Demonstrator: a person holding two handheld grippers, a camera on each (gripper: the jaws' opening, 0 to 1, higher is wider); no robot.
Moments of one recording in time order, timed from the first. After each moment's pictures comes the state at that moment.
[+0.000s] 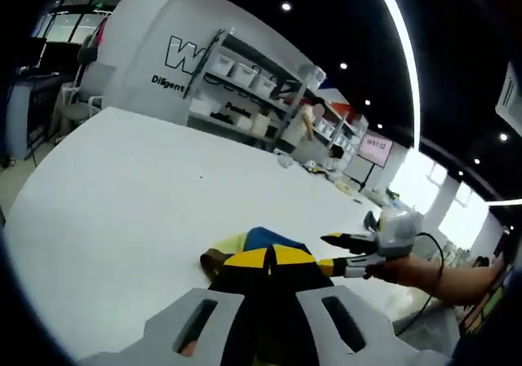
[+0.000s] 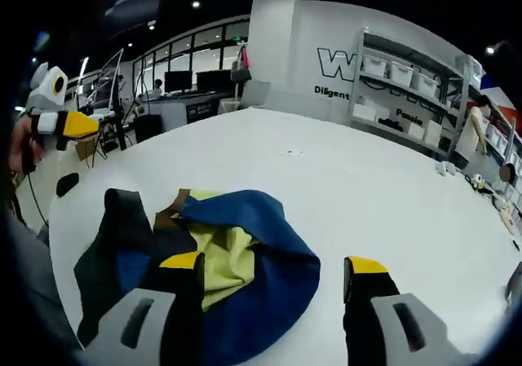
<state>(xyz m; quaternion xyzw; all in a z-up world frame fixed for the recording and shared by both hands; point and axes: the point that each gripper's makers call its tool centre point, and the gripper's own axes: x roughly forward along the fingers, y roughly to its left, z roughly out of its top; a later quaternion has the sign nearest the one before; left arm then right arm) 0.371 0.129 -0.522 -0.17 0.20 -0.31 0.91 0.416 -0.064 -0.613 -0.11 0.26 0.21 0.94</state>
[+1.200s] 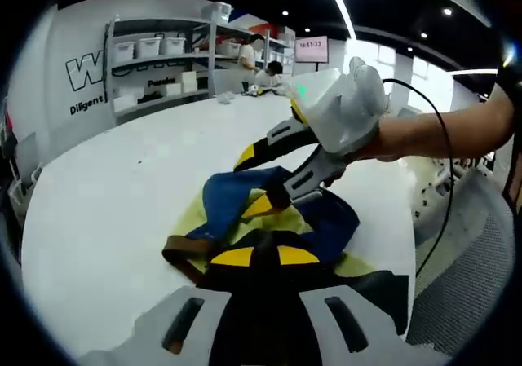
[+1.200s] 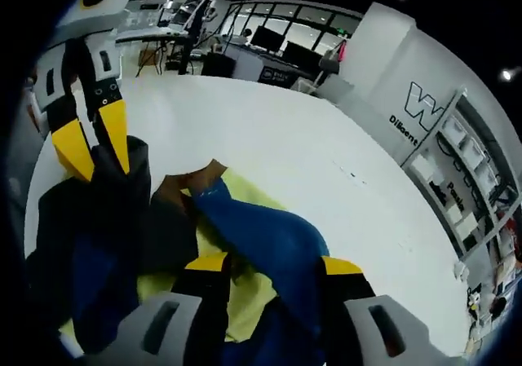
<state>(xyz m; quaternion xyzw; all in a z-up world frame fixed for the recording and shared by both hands) 0.370 0.060 -0.603 0.10 0.26 -0.45 0.85 0.456 -0.002 -0.642 -0.35 0.24 0.34 0.84</state>
